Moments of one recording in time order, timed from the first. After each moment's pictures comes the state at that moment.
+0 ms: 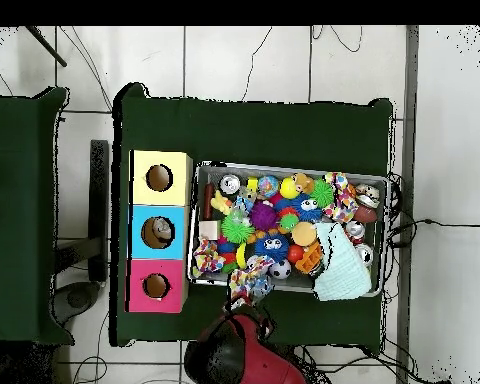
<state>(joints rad) -0.02 -0.76 -0.34 2.29 0.22 -0.03 2.09</state>
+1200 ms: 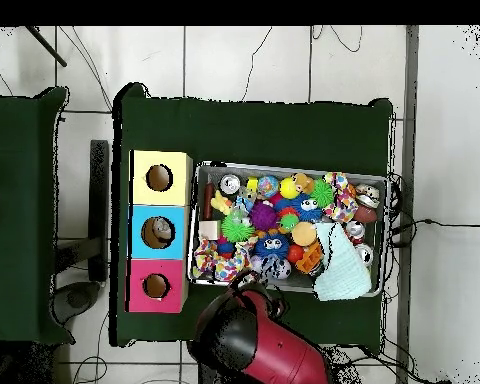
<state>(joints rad) 0.05 -0.85 -0.45 2.09 0.22 0.26 2.09</state>
